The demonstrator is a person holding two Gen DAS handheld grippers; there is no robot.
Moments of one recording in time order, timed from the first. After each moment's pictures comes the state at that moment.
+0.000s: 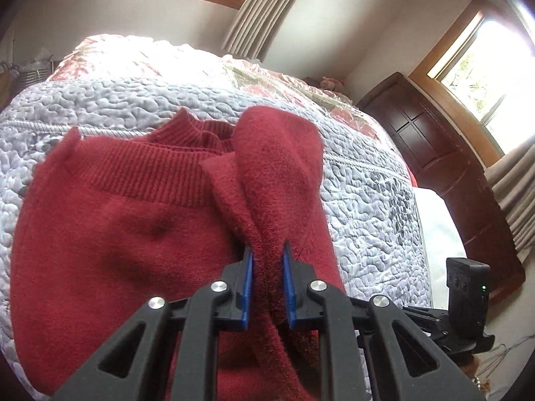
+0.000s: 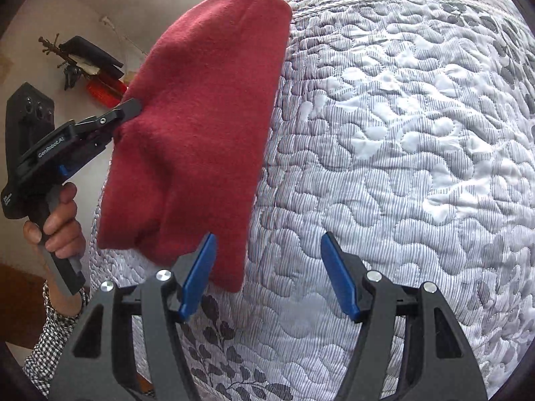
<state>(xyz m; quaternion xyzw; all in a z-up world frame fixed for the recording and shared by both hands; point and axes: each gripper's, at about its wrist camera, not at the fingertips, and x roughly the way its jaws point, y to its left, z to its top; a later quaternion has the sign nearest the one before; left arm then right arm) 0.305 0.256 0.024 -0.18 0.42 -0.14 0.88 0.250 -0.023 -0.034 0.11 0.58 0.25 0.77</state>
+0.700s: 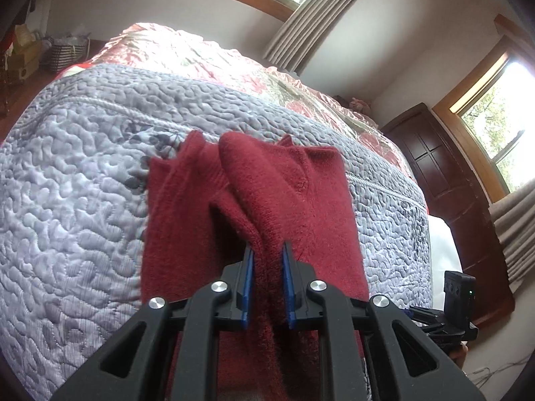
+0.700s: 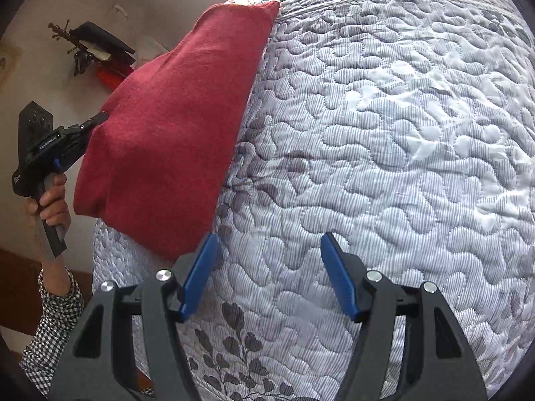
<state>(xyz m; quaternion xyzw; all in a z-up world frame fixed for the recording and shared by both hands) 0.267 0.402 0.028 -0.24 0.43 -0.09 0.87 0.248 0.021 -0.040 0.10 0.59 0.28 0.75</state>
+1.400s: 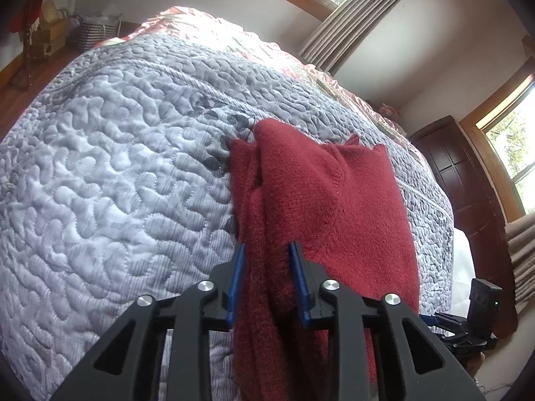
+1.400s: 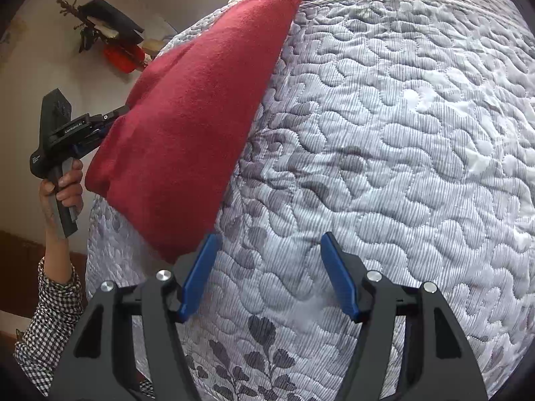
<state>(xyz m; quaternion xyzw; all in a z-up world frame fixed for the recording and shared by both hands) 0.255 0.464 -0.014 -0.26 0.44 -0.03 0.86 0.246 0.067 -0.044 0.06 0.59 0.30 0.75</state>
